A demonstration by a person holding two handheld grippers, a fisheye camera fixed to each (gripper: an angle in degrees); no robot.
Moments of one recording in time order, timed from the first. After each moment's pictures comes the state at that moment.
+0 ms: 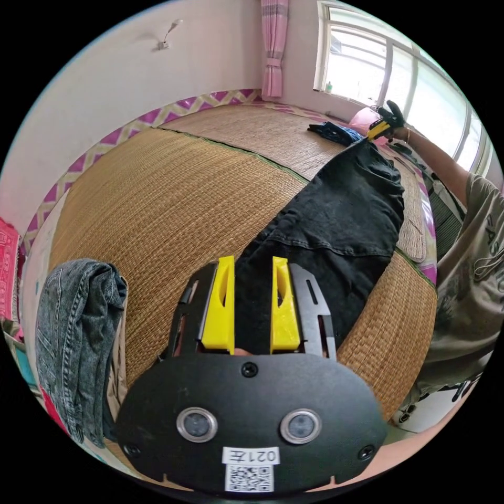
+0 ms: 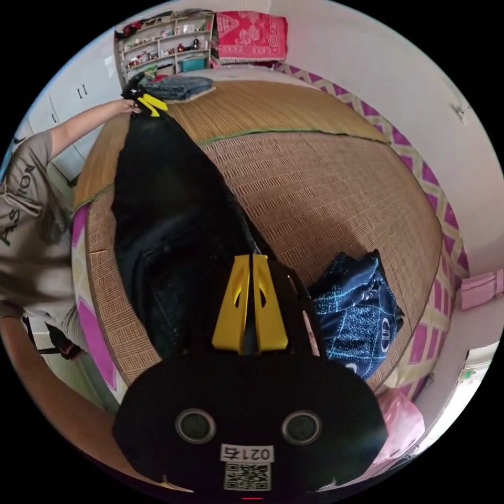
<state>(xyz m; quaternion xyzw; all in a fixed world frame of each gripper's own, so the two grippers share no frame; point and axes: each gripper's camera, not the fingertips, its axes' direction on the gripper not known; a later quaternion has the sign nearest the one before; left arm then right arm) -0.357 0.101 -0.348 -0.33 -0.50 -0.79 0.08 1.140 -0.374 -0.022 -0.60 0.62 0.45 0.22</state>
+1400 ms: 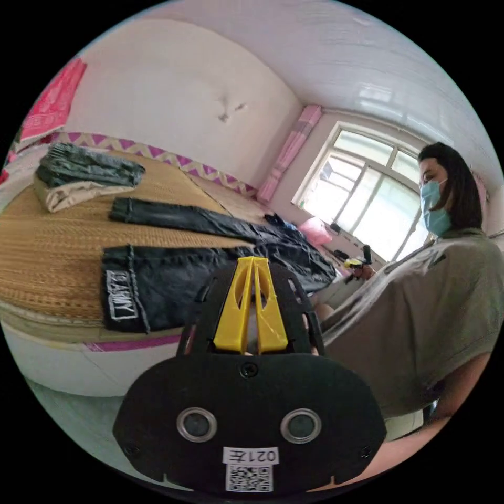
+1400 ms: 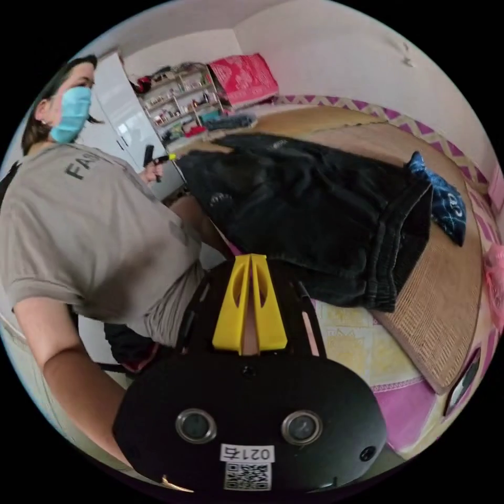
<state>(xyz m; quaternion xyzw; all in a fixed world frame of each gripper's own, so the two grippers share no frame) -0.398 -0.163 0.006 -0.11 -0.78 -0.61 0.05 0.913 -0.282 0.317 -0.42 0.72 0.44 0.33</state>
